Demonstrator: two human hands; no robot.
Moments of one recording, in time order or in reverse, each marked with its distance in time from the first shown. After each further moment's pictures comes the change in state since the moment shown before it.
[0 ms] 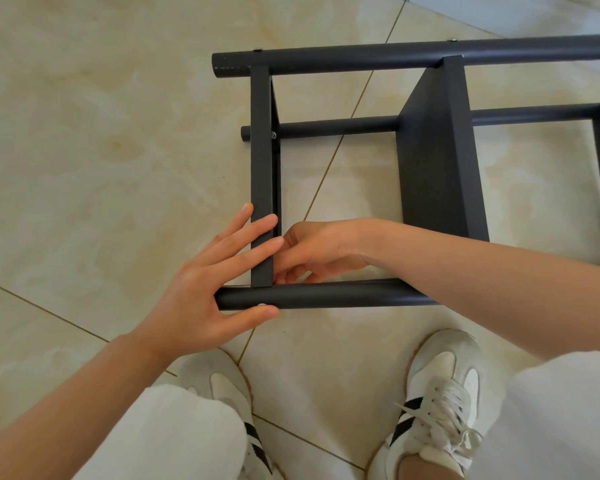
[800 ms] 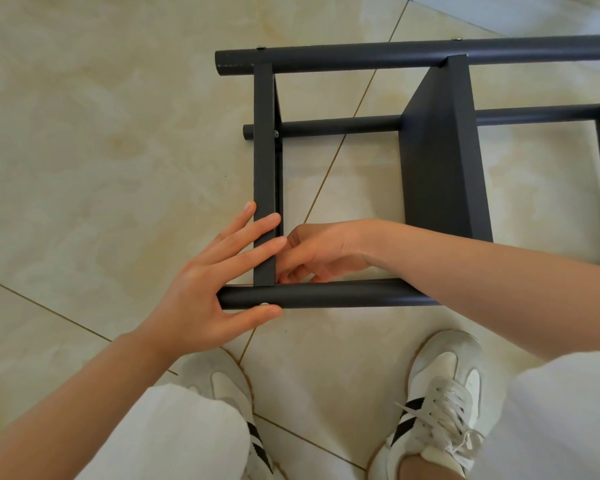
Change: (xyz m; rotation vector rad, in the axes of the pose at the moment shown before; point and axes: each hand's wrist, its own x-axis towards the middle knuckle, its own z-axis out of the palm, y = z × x) left_hand 0.000 0.000 0.000 0.004 0.010 0.010; right_hand 0.002 0.003 -0.001 0.036 -0.008 0.030
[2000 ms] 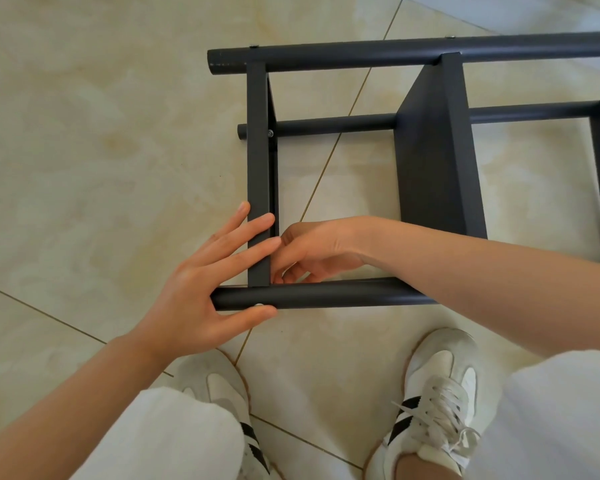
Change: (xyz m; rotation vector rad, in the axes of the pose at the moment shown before) left_hand 0.001 0.001 0.001 -0.010 0.014 0.006; right_hand -0.003 -0.005 0.004 -0.003 0.009 -0.005
